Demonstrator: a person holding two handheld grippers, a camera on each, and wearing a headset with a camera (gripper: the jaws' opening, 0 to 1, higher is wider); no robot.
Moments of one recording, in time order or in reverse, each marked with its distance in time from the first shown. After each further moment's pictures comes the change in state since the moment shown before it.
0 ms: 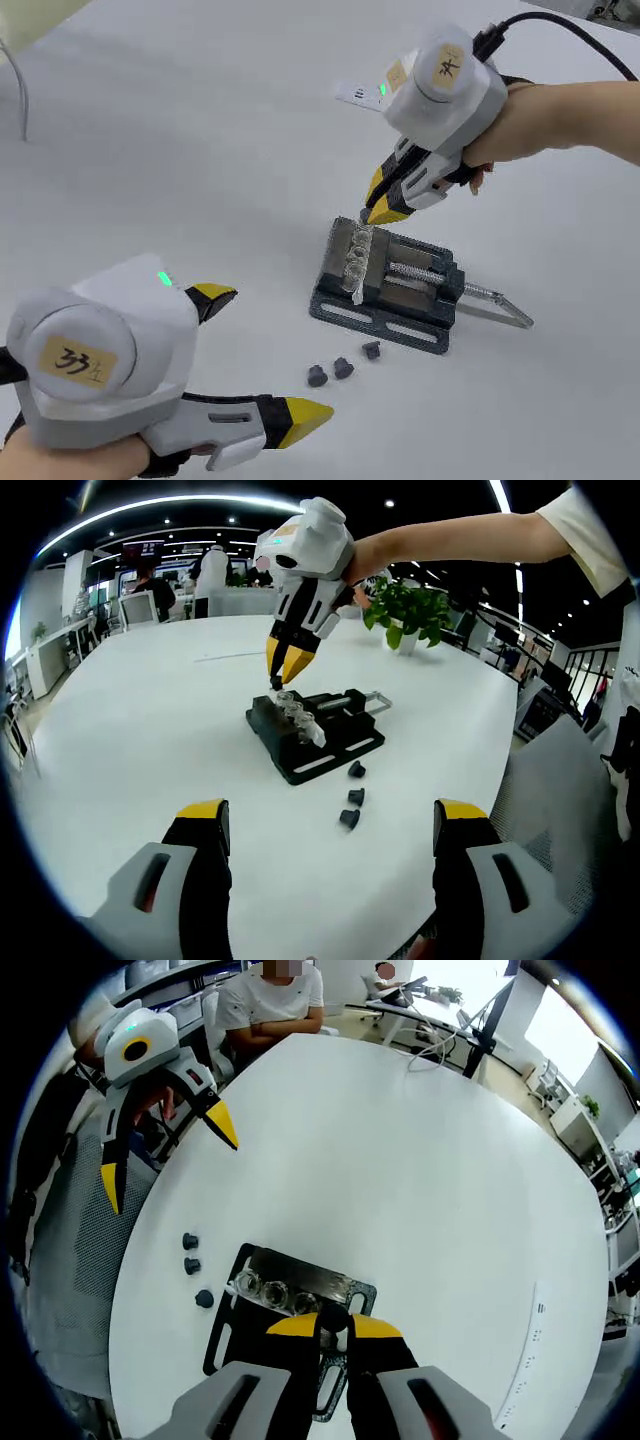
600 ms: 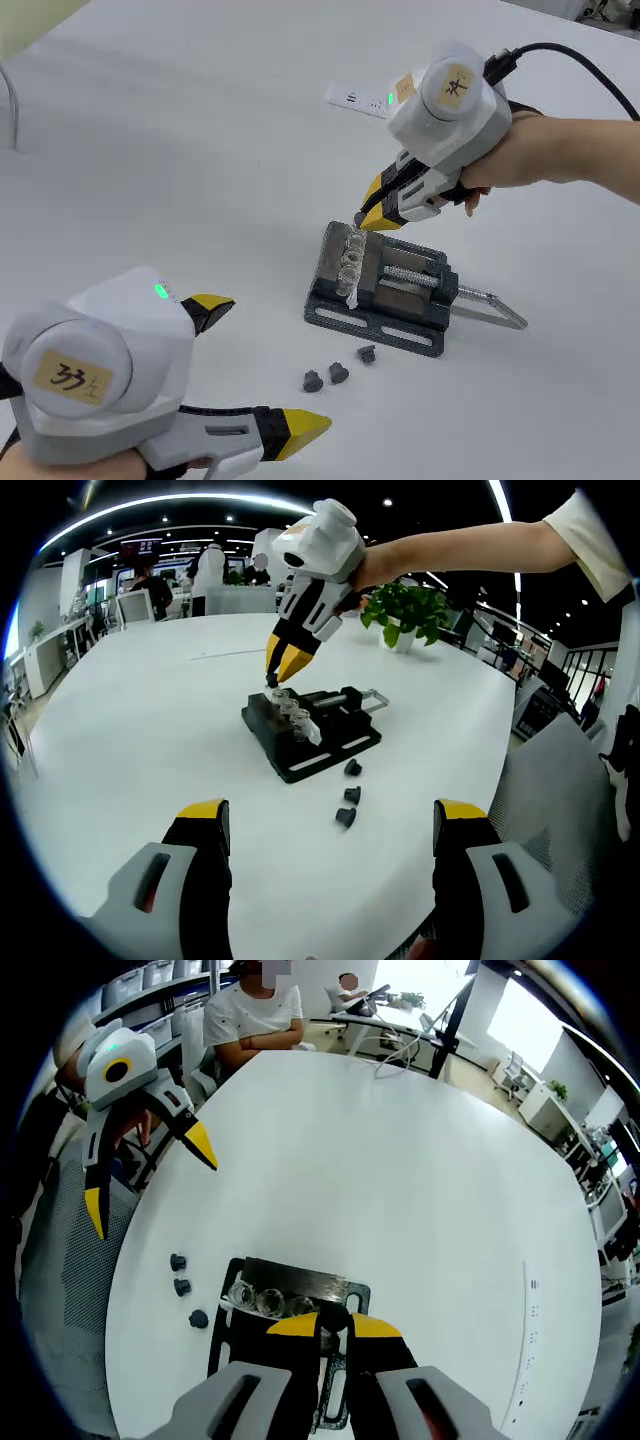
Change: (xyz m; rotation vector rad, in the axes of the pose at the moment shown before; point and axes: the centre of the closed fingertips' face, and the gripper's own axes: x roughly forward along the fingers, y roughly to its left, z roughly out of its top) left arm 0.002 -0.003 -0.003 0.002 0.006 -0.010; right arm 0.001 0.000 -0.001 0.128 -0.075 -0.116
